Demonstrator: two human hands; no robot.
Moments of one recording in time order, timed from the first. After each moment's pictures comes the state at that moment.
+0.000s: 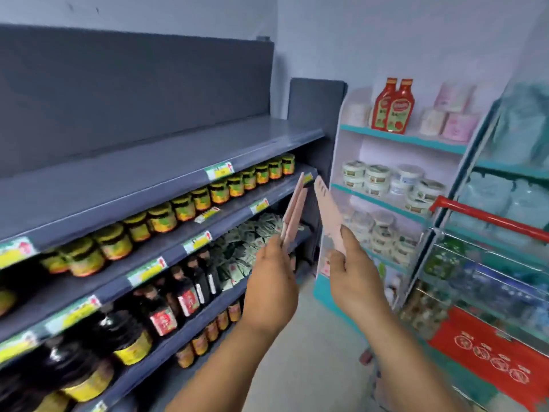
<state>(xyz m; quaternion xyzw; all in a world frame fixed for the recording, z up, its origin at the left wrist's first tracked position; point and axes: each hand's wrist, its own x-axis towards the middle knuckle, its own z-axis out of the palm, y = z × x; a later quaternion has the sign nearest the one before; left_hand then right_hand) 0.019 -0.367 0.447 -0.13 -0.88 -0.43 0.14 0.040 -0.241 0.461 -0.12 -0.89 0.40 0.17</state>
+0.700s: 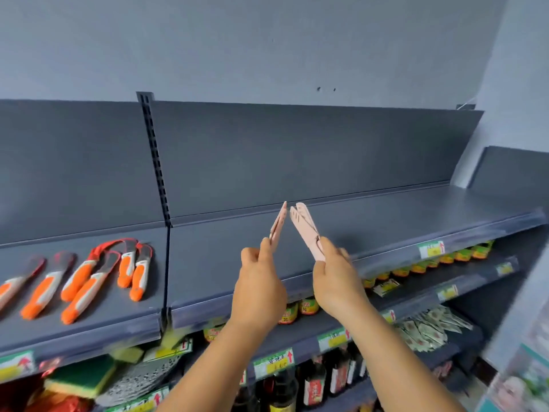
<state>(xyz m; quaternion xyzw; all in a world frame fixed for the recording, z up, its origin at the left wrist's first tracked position) -0.061 -0.764 0.515 0.09 -0.92 -0.31 0.23 -0.103 -0.645 0.530 0.12 -0.93 0.35 0.09</state>
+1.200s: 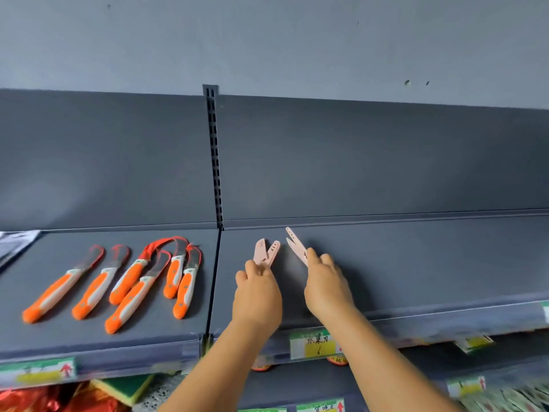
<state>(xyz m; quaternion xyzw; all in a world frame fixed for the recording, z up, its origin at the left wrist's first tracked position) -0.120 -0.867 0.488 0.27 -0.95 -0.15 0.09 -0.191 -0.775 0.499 0.22 -0.96 0.19 0.01</state>
